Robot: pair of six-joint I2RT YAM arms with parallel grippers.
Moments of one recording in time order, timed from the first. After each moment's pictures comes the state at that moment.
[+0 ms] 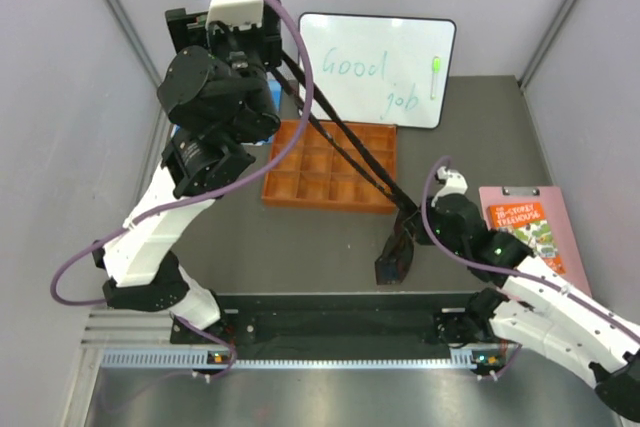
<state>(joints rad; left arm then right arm) -1.04 1.55 2.28 -0.16 -1.32 0.61 0.72 0.73 0.58 -0.48 0.21 0.67</state>
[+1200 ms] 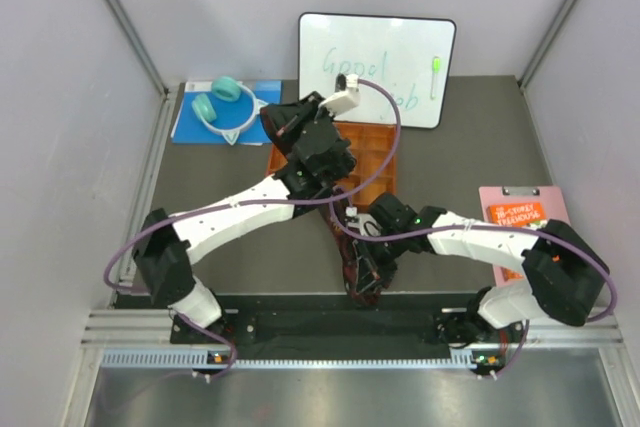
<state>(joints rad) -0.97 1.56 1.39 0.54 -1.49 1.29 0.87 1.38 0.72 -0.46 -0.63 0.52</state>
